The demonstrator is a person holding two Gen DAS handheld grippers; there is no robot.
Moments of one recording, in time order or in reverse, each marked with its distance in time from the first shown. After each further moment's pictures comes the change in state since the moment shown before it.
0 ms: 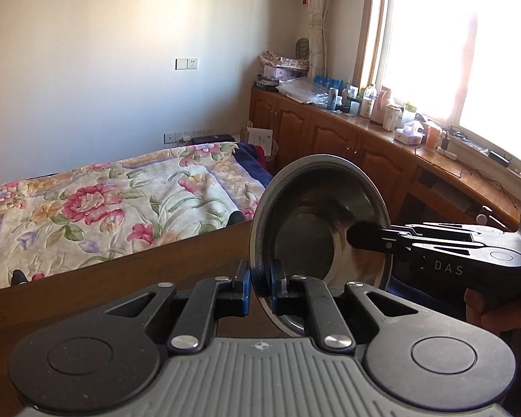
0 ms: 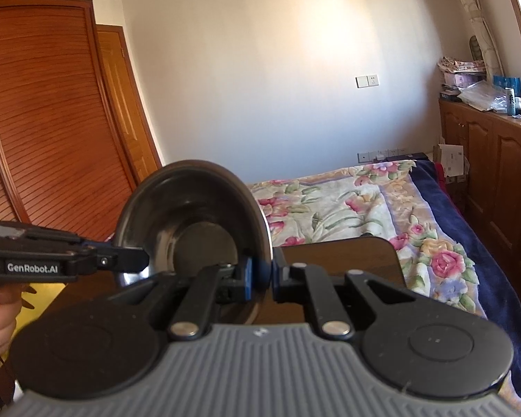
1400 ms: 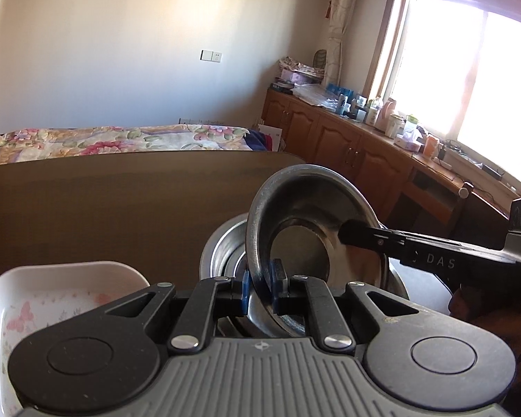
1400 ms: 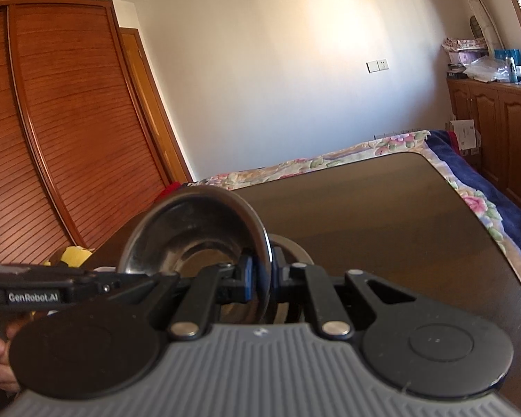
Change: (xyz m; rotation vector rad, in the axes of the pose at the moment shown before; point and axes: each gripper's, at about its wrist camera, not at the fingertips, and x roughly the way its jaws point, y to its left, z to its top) left arm -0.066 -0.004 -0.157 -0.138 -0.050 -0.006; right arm -0.039 0.047 -0.109 0.057 -0.017 0.063
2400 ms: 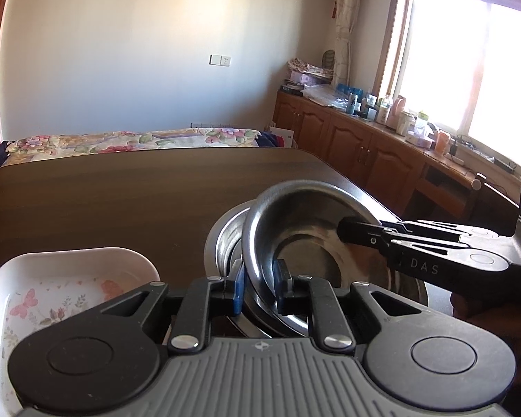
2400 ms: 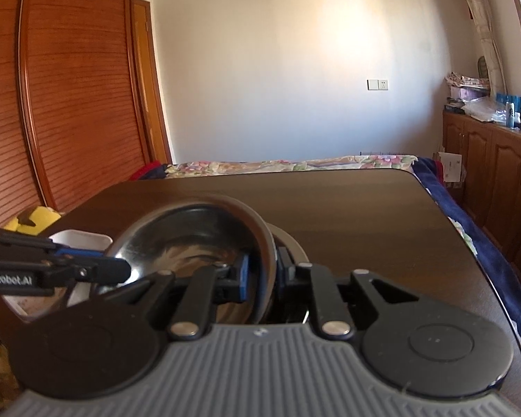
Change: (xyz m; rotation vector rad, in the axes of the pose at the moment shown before) left arm -0.001 -0.007 -0.021 0.017 -0.020 0.056; right arm 0.008 0.022 -0.010 -0.189 0.012 -0.104
